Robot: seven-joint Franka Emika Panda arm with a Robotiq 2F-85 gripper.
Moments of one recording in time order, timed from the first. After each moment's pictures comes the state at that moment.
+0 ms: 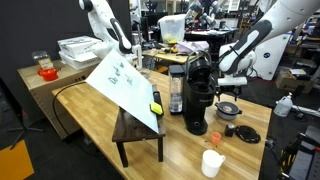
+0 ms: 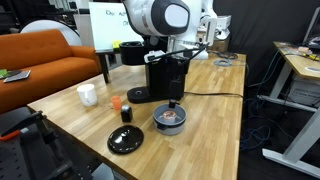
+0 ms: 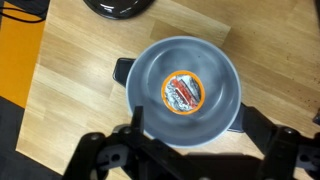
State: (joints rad) arm -0.05 0.65 -0.18 -1.96 0.06 2.42 0.68
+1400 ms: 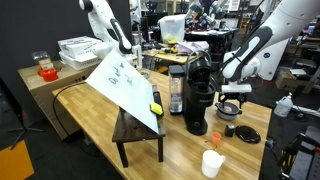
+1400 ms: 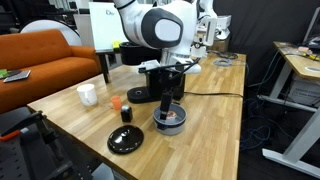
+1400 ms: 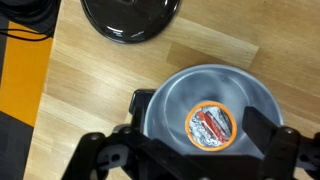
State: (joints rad) arm -0.04 0.66 -0.19 -2.05 0.11 2.48 0.68
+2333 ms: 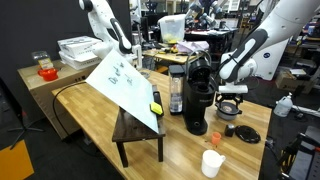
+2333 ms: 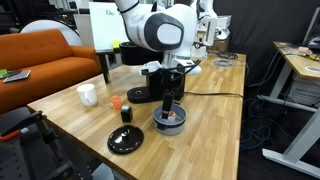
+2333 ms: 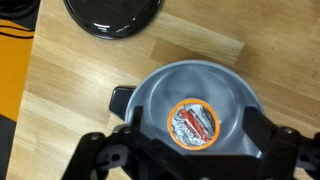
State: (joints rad) arm -0.04 0.71 -0.18 -2.00 0.13 2.49 0.67
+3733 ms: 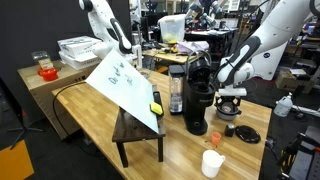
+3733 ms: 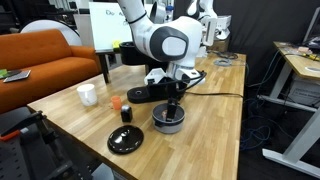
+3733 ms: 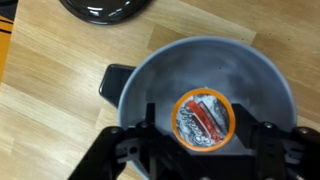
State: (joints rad) arm -0.06 0.79 -0.18 -1.93 0.18 2.49 0.58
